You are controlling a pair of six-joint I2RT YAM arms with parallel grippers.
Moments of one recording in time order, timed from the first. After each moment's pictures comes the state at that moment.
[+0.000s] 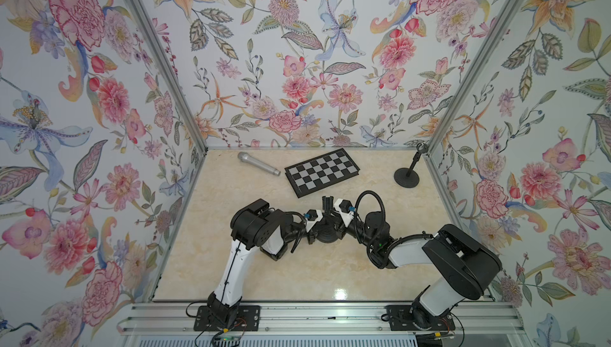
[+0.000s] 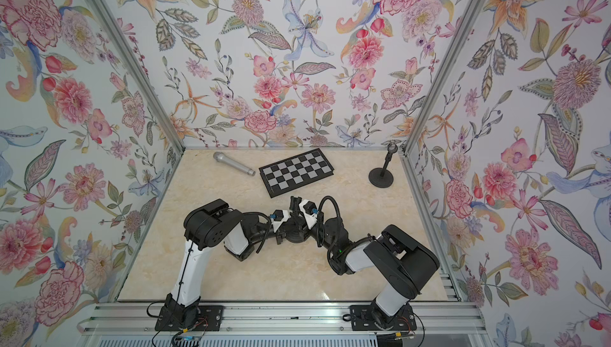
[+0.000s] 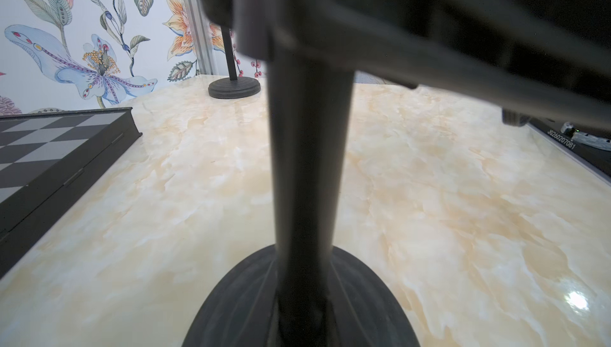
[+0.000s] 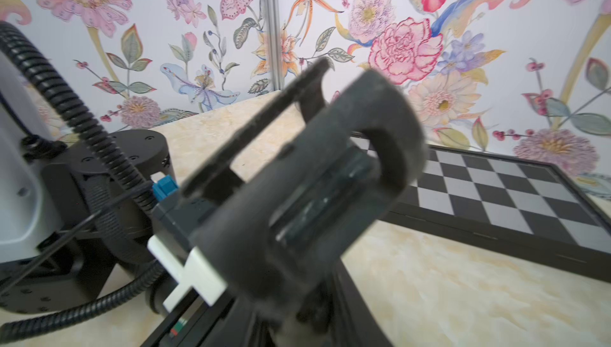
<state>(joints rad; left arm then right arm) -0.60 2.28 0.67 1.53 0.72 0.07 0.76 1.63 0.41 1.14 -0.11 -0.03</state>
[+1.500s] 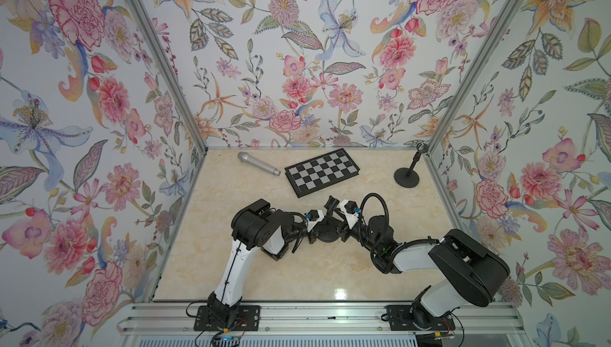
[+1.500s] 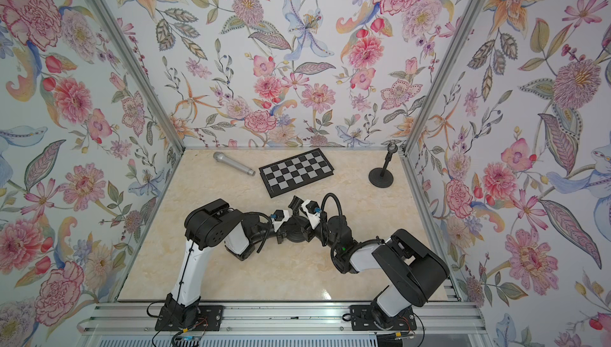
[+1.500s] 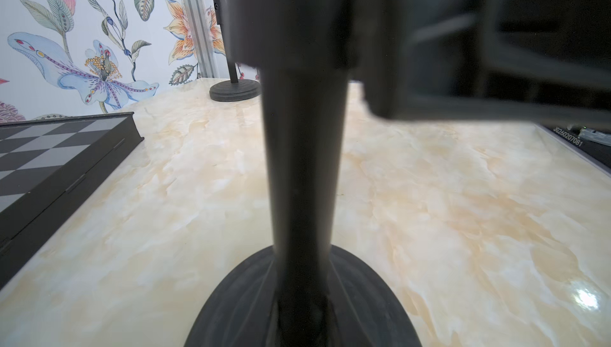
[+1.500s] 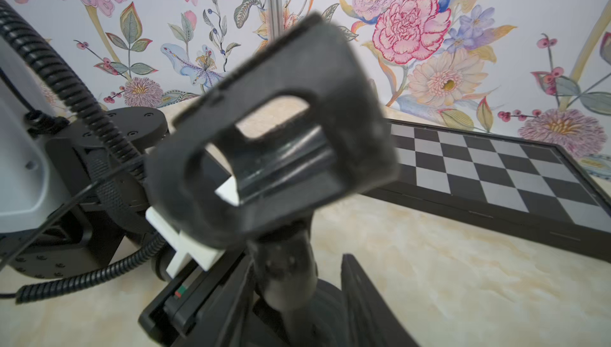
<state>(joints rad) -0.61 2.29 0.68 1.53 0.71 0.09 0.64 1.55 0.37 1.03 -0.30 -0.01</state>
